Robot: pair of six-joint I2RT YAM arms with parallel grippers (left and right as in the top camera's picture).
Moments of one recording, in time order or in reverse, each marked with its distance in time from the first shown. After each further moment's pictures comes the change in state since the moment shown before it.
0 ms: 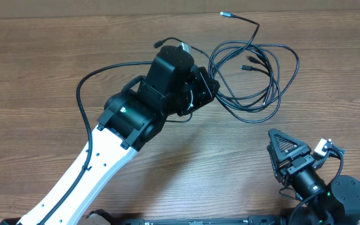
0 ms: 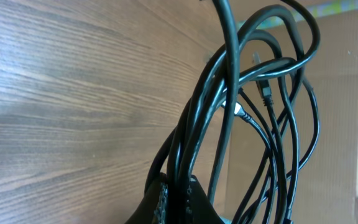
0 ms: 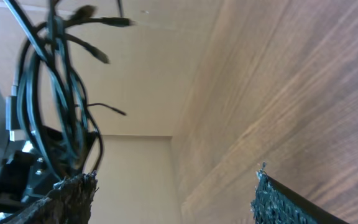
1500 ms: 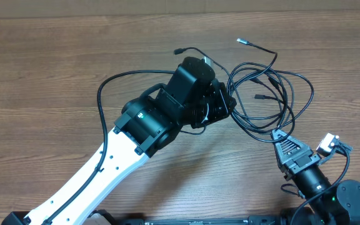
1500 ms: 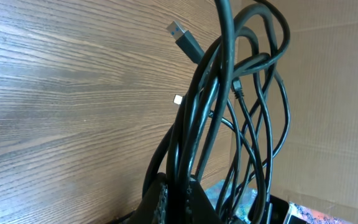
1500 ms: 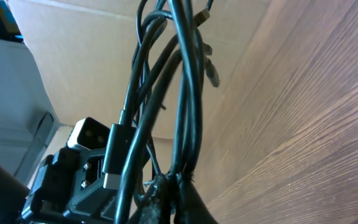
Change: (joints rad) left arm -0.108 0.026 0.000 -0.019 0.038 -0.003; right arm 0.000 0.001 0.000 0.140 -0.008 0.006
